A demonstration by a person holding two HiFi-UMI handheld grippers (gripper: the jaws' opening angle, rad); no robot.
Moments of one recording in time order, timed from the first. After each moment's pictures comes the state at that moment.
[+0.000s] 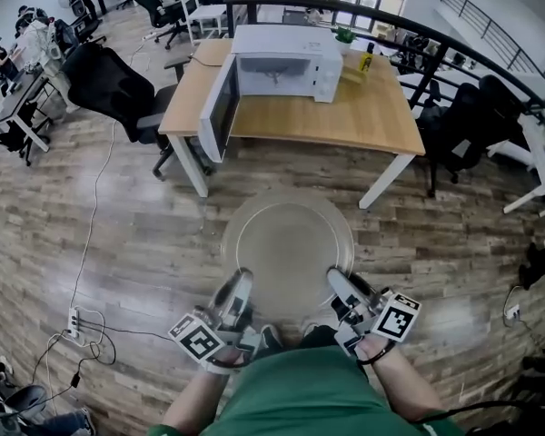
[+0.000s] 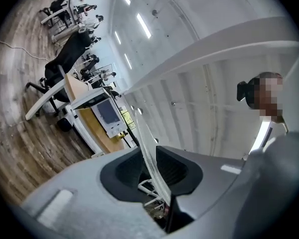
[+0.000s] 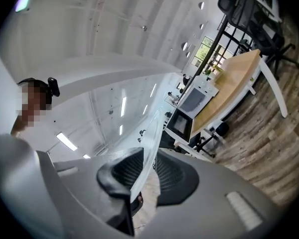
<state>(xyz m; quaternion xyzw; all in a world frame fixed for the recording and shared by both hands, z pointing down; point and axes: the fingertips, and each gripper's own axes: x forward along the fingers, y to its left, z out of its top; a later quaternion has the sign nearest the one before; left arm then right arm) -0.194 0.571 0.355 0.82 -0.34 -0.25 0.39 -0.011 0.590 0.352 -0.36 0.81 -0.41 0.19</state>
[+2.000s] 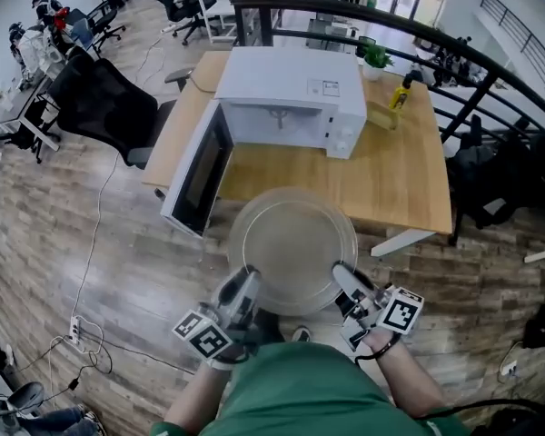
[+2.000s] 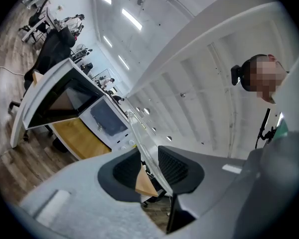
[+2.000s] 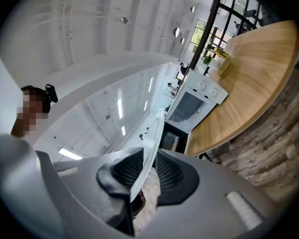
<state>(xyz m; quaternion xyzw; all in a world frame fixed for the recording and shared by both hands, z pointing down) -0.064 0.223 0.375 0.82 -0.41 -0.20 0.34 0.119 0.215 0.390 -0.30 0.81 -0.46 0.19</state>
